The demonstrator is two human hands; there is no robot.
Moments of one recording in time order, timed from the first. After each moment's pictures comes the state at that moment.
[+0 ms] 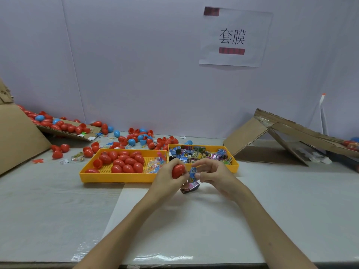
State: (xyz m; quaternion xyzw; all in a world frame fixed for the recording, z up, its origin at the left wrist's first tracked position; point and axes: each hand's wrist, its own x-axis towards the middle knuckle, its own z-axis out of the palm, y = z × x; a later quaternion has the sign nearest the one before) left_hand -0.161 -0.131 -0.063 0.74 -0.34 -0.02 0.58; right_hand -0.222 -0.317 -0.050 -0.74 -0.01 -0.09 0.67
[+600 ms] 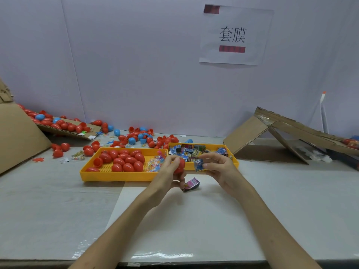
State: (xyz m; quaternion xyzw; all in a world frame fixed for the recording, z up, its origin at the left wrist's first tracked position) left_hand -0.160 -0.130 -0.052 0.64 -0.25 -0.21 0.70; right_hand -0.219 -0.323 -0.047 -0.65 0.02 -0.14 0.75
